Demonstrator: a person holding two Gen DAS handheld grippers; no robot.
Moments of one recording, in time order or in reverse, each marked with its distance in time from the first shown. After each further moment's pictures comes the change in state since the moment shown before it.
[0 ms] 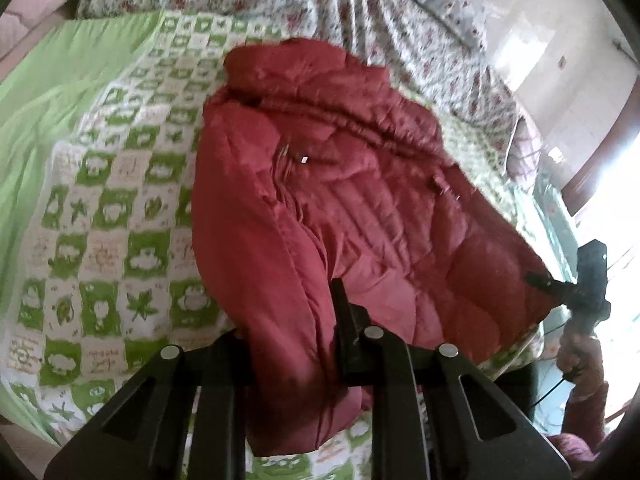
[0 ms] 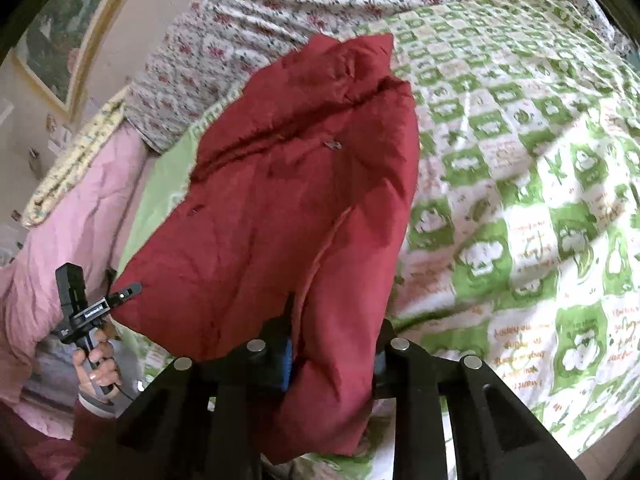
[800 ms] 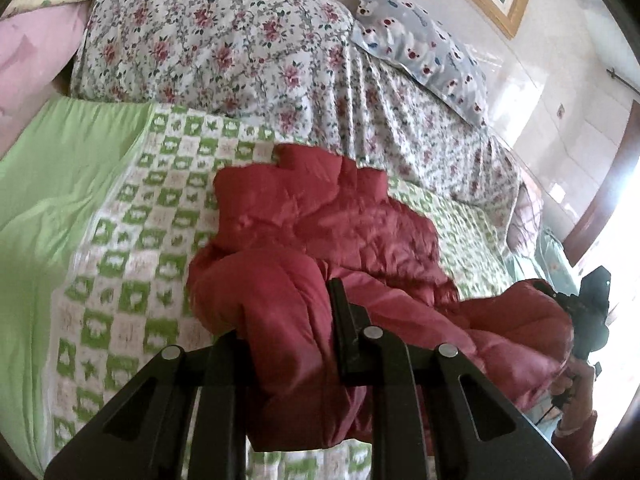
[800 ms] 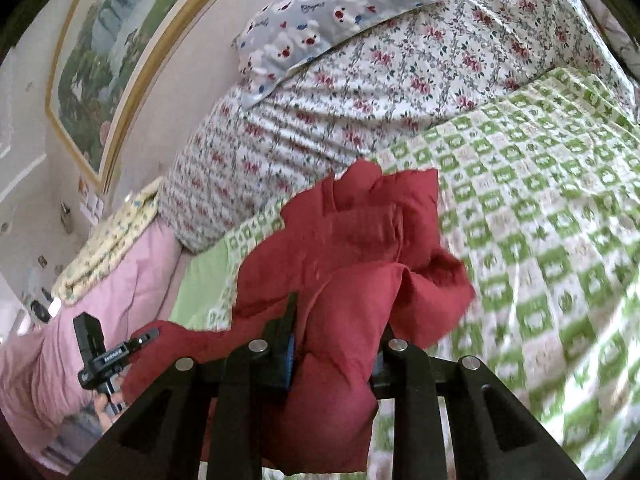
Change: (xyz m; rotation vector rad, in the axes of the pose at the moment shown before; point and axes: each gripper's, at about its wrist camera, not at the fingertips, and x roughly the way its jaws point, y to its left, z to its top) left arm -0.008 -0.019 0.135 -0.006 -0.218 0.022; right arm -0.011 0.016 0.139 0.028 -0.299 0.108
